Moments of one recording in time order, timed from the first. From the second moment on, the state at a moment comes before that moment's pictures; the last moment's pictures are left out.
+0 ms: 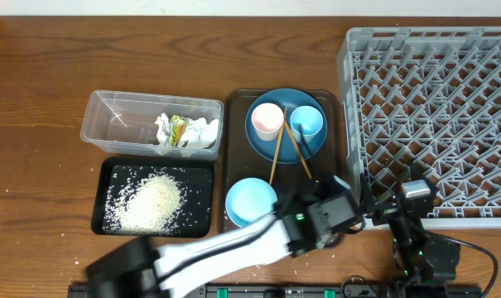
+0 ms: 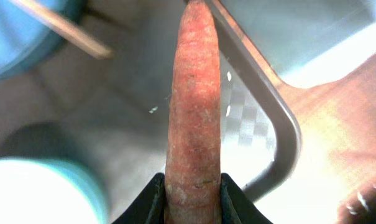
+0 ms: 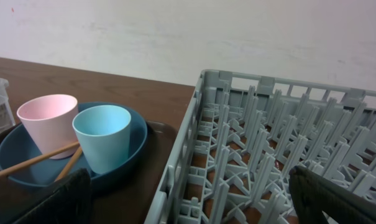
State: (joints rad) left arm -1.20 1.63 1.13 -0.68 -0.21 -0.51; right arm -0.01 0.02 0.01 -0.05 -0.21 -0.06
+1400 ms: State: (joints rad) left arm -0.46 1.30 0.72 -0.89 -0.27 -0.55; right arm -0.01 0.02 0.01 -0.05 -0.21 -0.06
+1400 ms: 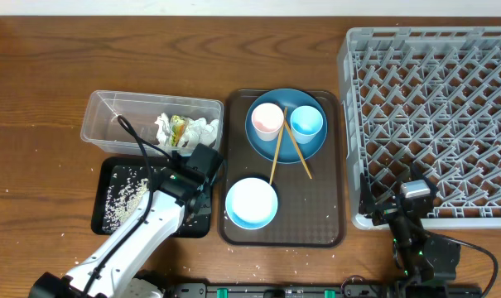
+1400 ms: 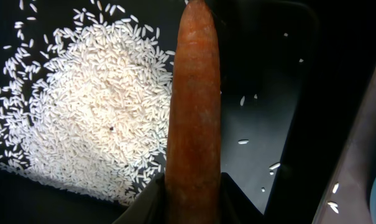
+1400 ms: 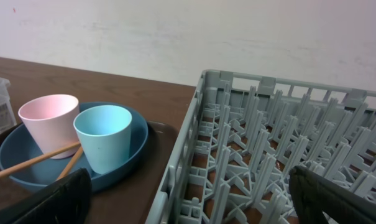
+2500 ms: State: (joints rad) left arm -0.46 1.30 0.71 -0.86 -0.27 -0.55; right arm -0.01 0.02 0.01 -0.05 -0.21 -0.06
